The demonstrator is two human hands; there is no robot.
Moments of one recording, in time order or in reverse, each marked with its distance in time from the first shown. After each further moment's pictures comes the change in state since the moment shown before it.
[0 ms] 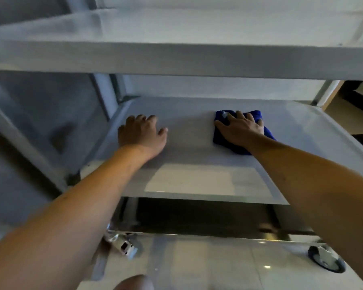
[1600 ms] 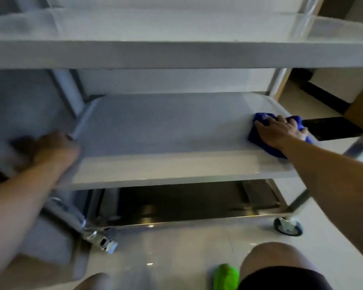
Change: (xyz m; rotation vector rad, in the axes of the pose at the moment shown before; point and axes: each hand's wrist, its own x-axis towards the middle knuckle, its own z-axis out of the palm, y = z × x) left_hand 0.006 -0.114 0.035 0.032 -0.124 -0.356; right_hand -0.091 0.167 -0.027 0.020 -0.010 0.444
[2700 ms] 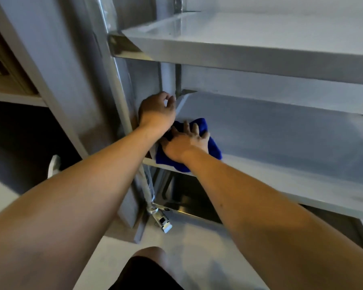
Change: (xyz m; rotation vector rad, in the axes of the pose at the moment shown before) left_hand -0.026 -0.002 -0.070 -0.529 0.386 0.183; right_hand -0.215 -0.375 0.057 0.051 -0.090 -0.869
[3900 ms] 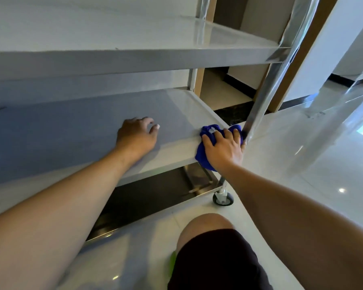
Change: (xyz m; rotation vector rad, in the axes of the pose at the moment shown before) left_hand -0.138 0.248 0.176 -0.041 -0.536 0.567; right_hand -0.259 0.376 -0.034 0.063 0.464 0.953
